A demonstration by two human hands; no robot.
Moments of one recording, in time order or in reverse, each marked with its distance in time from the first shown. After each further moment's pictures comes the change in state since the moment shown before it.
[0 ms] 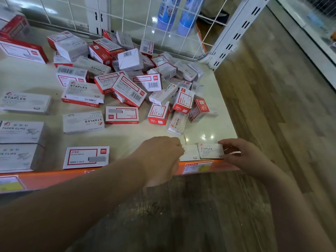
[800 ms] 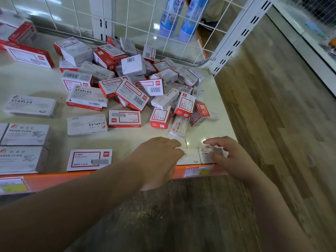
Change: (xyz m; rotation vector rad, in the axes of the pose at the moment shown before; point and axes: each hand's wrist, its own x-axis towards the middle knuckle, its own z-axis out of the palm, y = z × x) left_hand -0.010 -0.001 -0.011 0.101 -0.044 0.001; right_hand 0.004 -0.026 0.021 0.011 0.050 -0.092
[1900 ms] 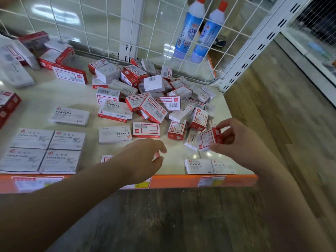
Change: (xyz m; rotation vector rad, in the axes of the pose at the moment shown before) left_hand -0.053 -0.037 -0.027 -0.470 0.101 -0.374; right_hand -0.005 -0.093 -0.028 0.027 0.084 -0.025
